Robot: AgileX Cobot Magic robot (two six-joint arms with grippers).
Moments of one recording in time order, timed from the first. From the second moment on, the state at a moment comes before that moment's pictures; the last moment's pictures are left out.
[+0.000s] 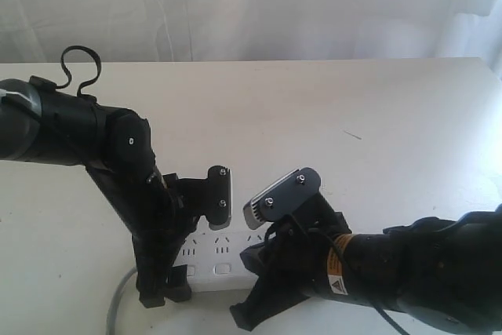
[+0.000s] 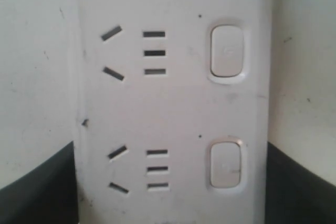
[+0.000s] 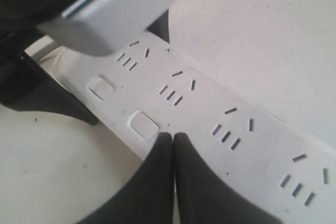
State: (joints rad) left arm -0.52 1.84 -1.01 -0.28 0.67 1.12; right arm 0.77 1.63 -0.50 -0.40 -0.40 0.42
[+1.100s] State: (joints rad) left arm -0.52 1.84 -1.02 -0.27 0.68 1.11; right arm 0.77 1.74 -0.51 -0.26 -0.46 0.35
